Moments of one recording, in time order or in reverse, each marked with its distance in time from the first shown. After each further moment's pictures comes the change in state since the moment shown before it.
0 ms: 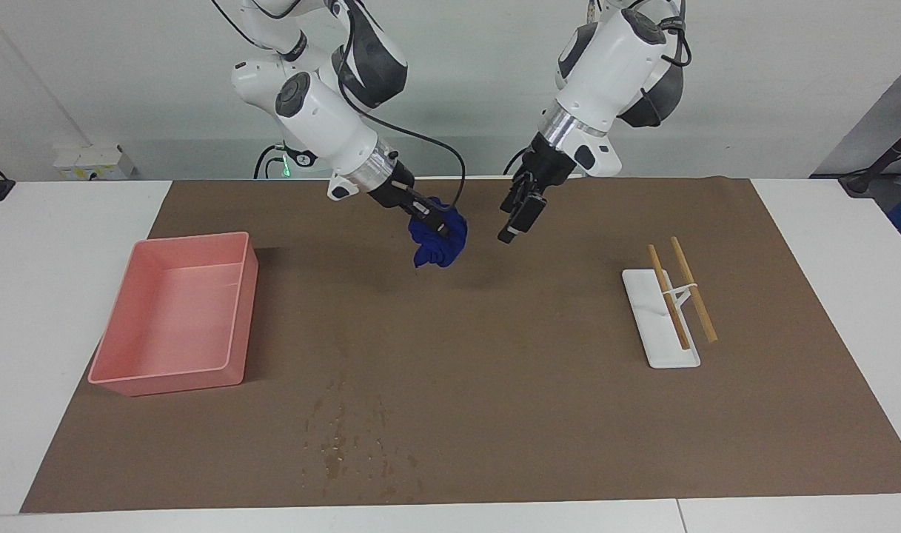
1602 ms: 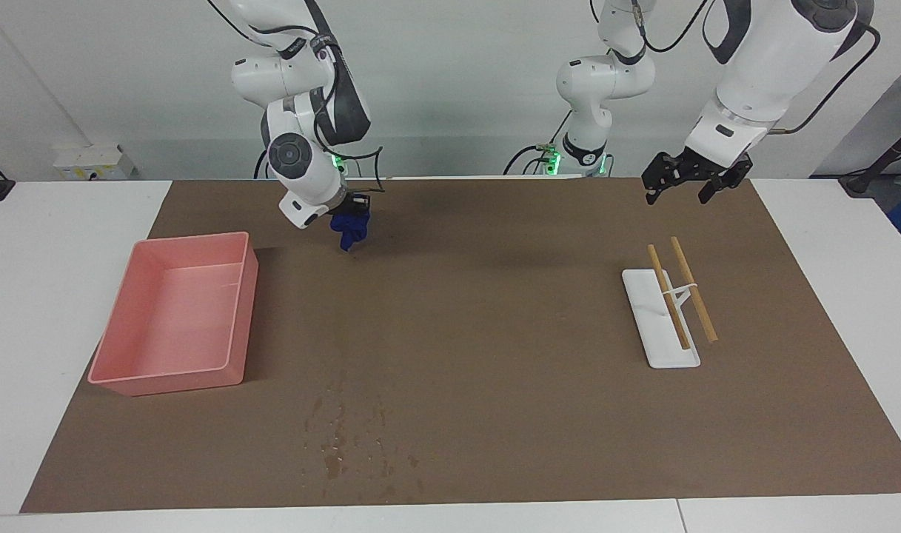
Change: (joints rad) left arm 0.335 0.023 -0.007 0.241 0.348 -0.678 1.435; right arm -0.141 -0.090 0.004 -0.354 -0.358 -0.293 -0.634
